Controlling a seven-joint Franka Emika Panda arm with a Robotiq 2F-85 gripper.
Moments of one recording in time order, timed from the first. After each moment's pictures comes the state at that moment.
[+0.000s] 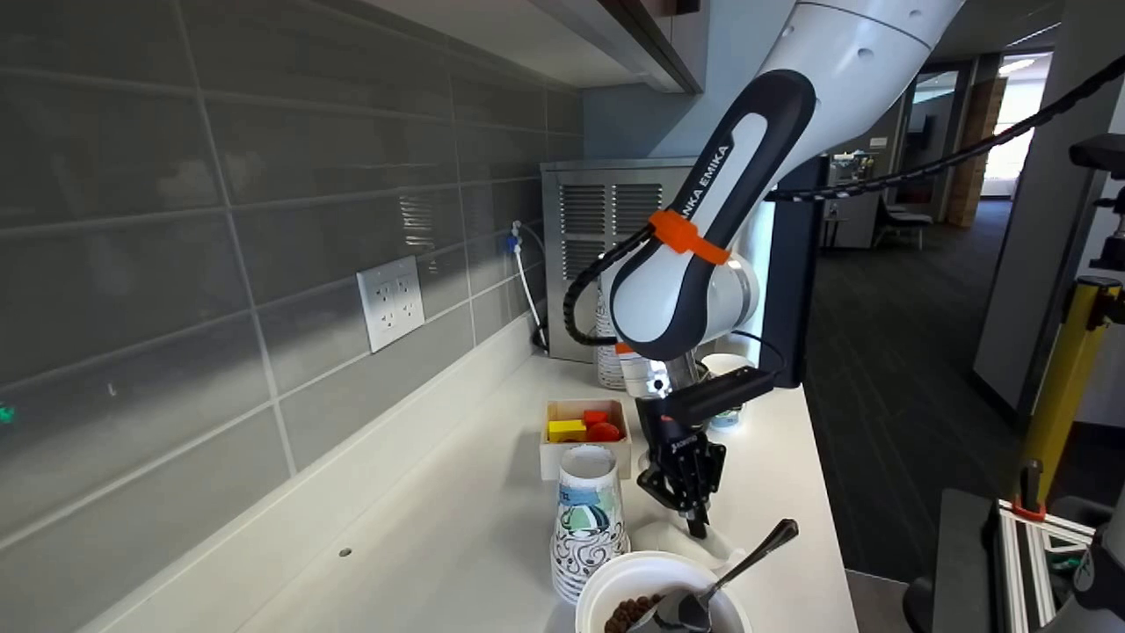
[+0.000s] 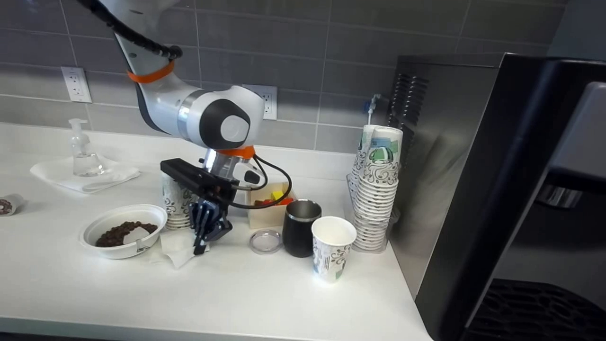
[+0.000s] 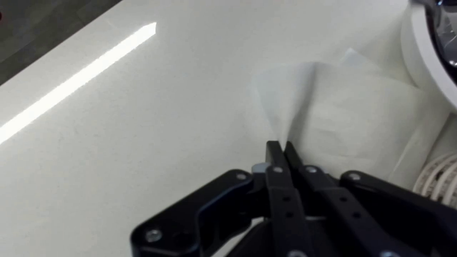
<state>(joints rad) 0.04 0.22 0.05 -2.47 0.18 2.32 0.24</state>
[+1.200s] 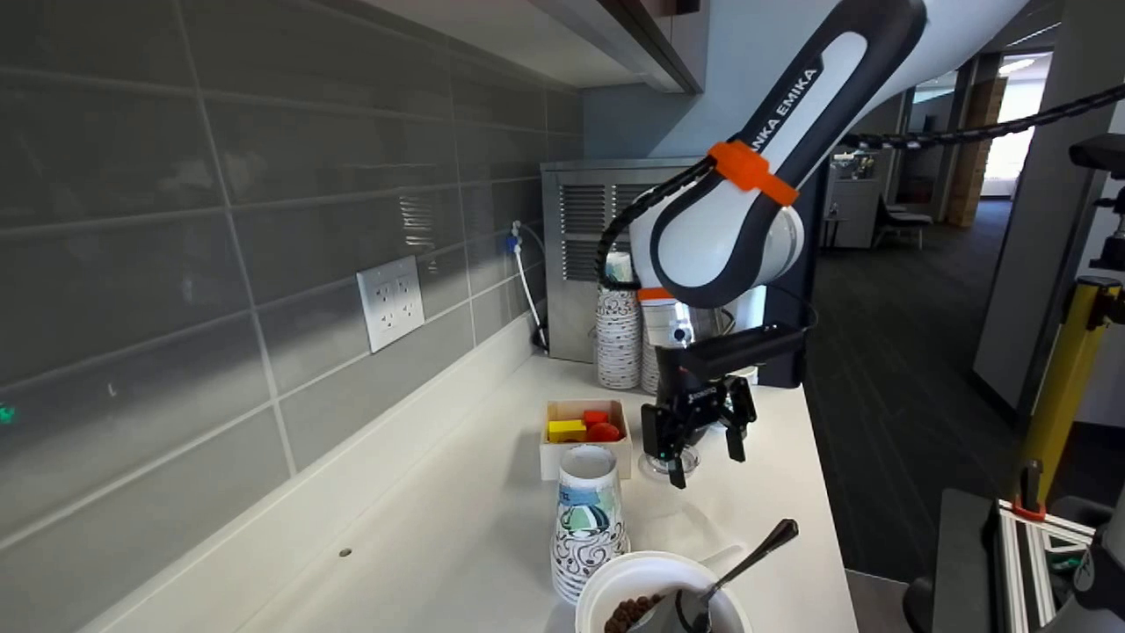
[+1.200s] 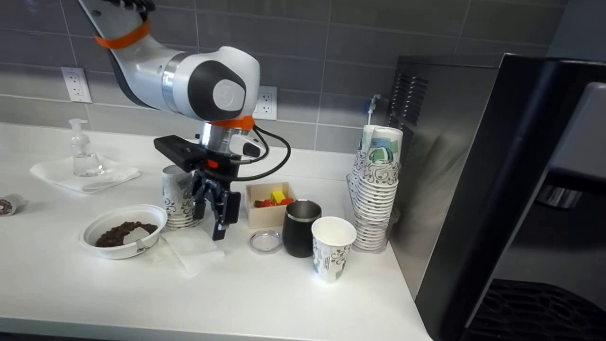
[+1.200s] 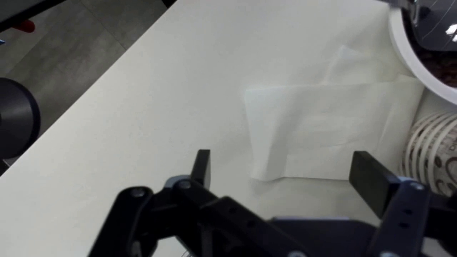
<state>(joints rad) 0.04 -0.02 0.02 -2.58 0.10 2.32 0.39</state>
